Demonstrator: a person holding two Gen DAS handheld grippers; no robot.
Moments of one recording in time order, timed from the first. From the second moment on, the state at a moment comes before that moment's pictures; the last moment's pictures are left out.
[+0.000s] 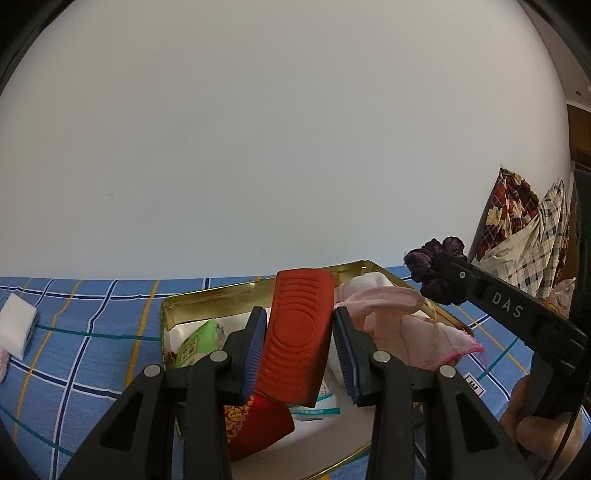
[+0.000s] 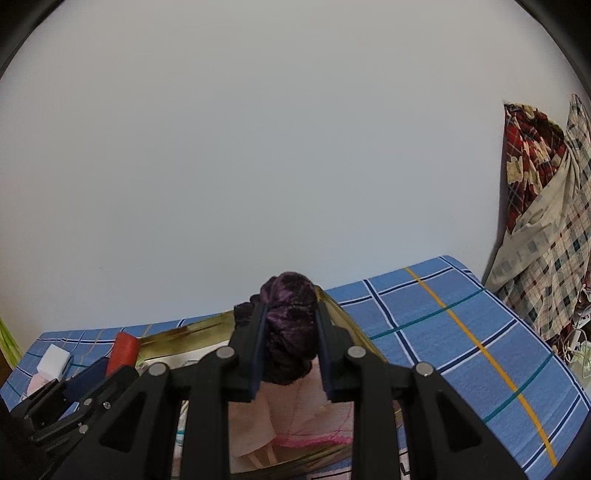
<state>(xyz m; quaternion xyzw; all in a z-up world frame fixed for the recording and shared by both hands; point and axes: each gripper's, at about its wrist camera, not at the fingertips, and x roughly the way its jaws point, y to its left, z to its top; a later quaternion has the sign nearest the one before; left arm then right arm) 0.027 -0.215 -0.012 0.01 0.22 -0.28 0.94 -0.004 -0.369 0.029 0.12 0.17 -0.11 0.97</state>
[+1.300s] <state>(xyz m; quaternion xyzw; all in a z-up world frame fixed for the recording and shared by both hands) 0.026 -0.239 -0.027 0.02 0.23 -0.22 0.95 0.023 -0.373 0.001 0.24 0.22 -0.03 0.94</state>
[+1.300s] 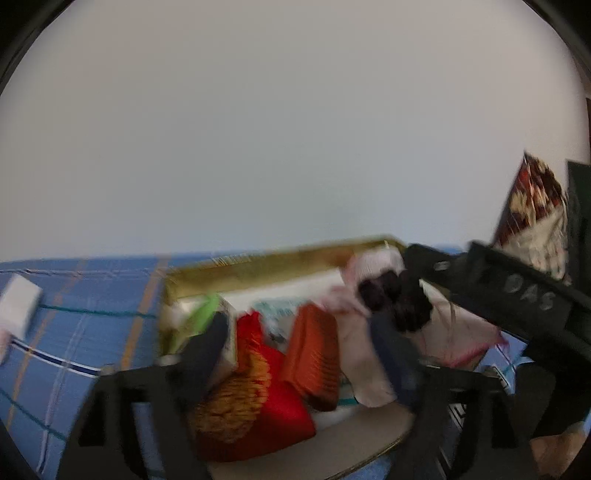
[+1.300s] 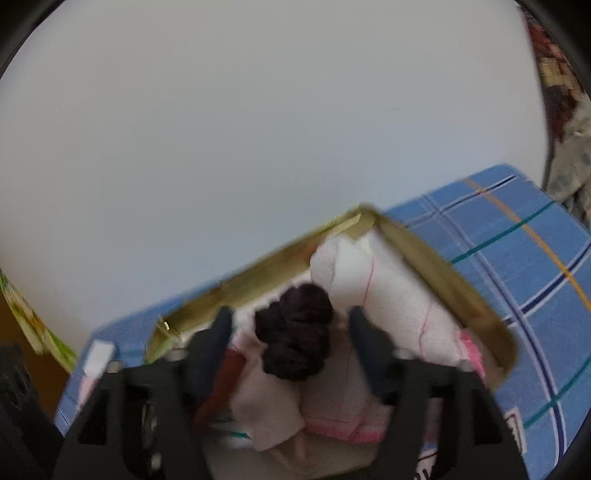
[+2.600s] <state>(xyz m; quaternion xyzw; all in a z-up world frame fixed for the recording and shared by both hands) -0.006 -0.157 -0.019 0.02 0.16 -0.15 0.98 -0.071 -0.308 0.025 0.11 0.00 -0.18 0.98</state>
